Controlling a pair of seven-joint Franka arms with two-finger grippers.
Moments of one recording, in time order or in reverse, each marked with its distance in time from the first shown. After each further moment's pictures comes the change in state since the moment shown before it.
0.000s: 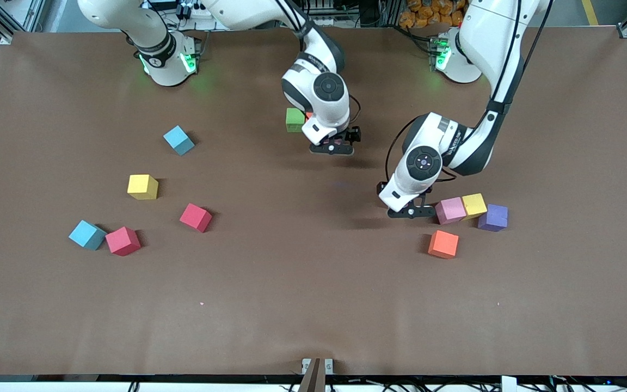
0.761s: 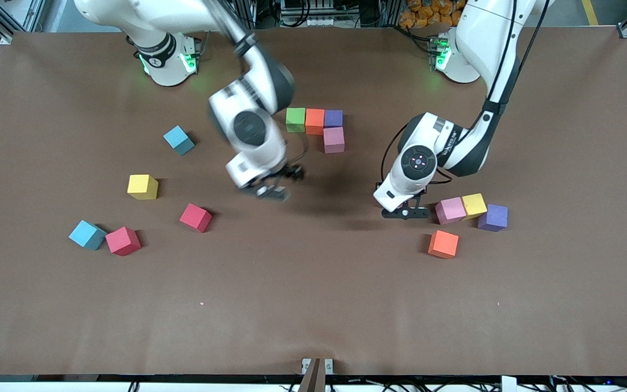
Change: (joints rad) left arm -0.038 0.014 0.001 0.037 0.000 -0.005 0.009; right arm -0.306 -0.139 -0.119 -0.025 -0.038 -0.230 -0.225
